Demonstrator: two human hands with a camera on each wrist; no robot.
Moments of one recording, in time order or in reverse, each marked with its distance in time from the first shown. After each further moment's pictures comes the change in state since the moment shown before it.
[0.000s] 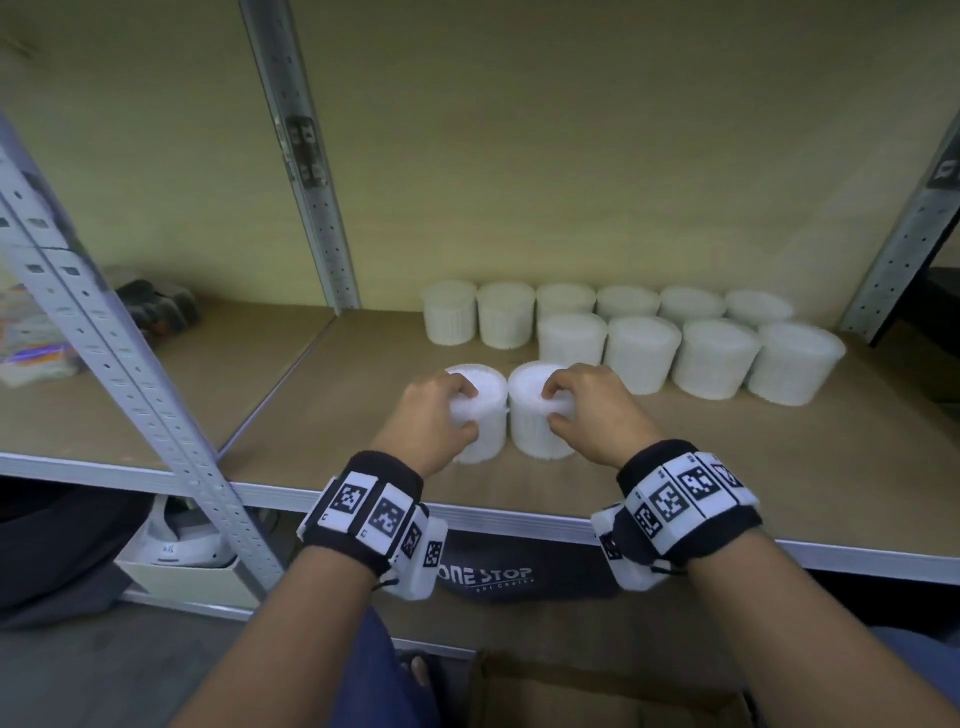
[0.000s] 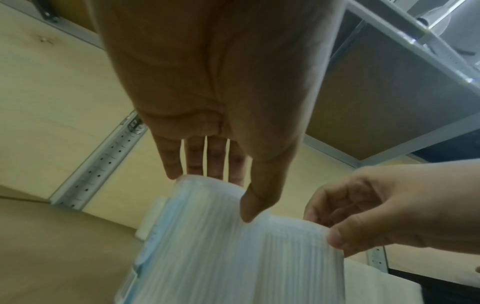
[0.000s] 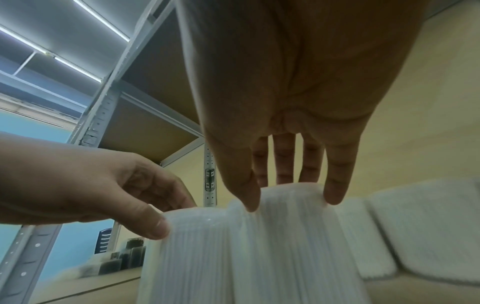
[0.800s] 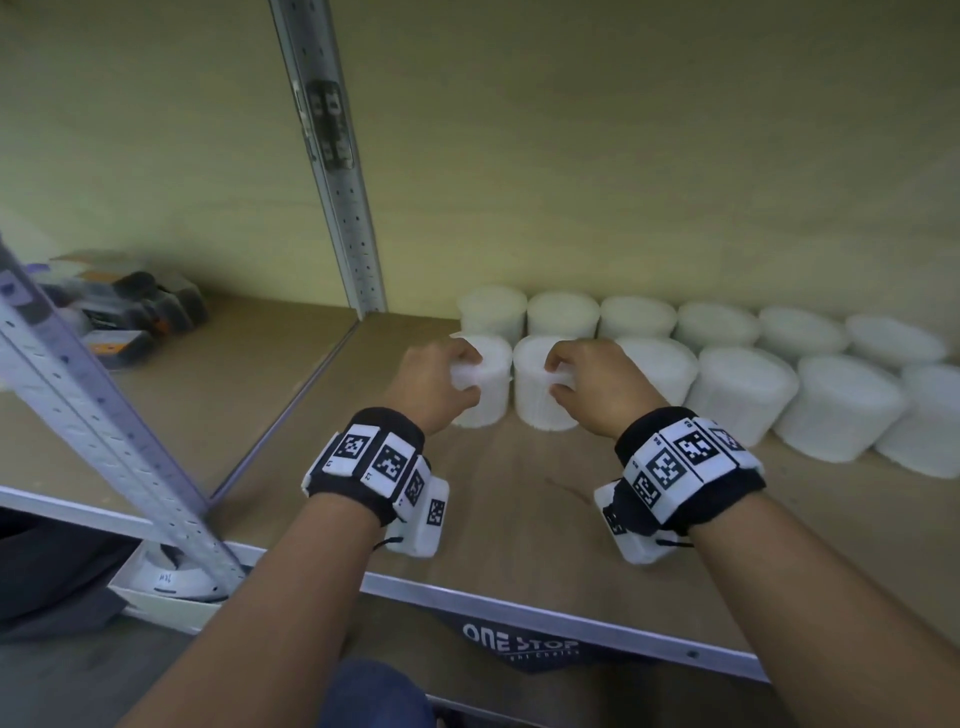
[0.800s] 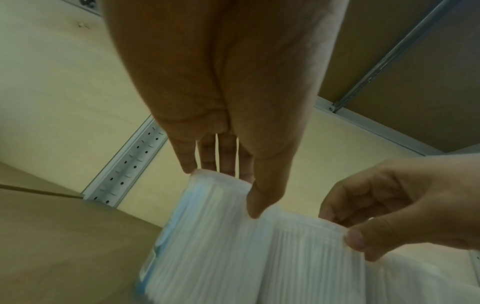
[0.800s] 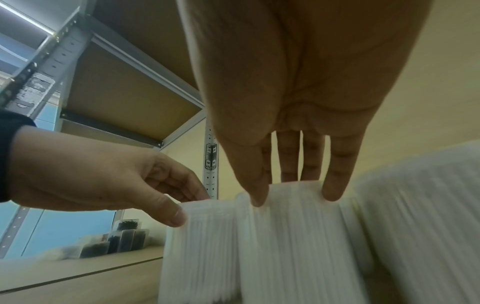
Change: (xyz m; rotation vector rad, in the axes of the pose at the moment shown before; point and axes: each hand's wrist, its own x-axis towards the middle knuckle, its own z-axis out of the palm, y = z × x) left_hand 0.112 -0.063 -0.020 -0.021 0.030 -0.037; right_hand 0.132 -0.018 0.033 -0.001 -0.020 -0.047
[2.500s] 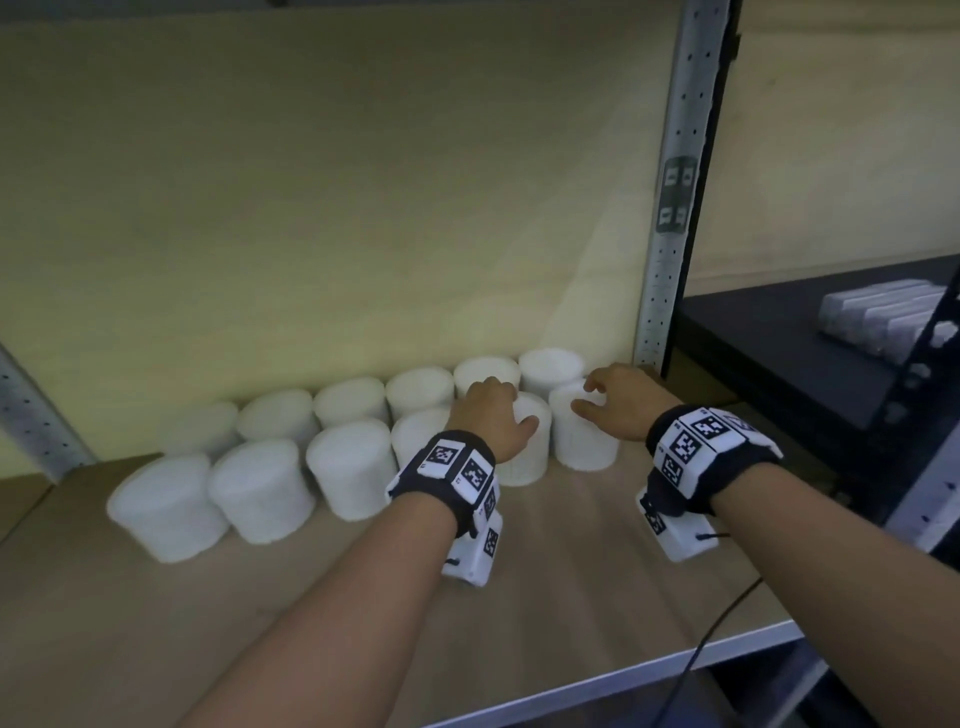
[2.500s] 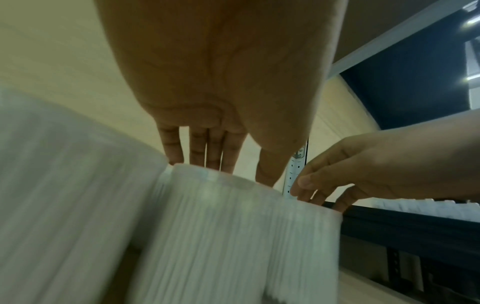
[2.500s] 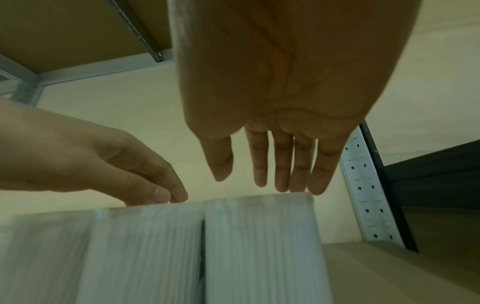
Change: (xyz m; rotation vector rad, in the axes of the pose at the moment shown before) left_hand 0.055 0.304 0.189 0.159 -0.301 0.351; right_hand -0.110 0.274 -0.165 -0.143 -0.006 0.557
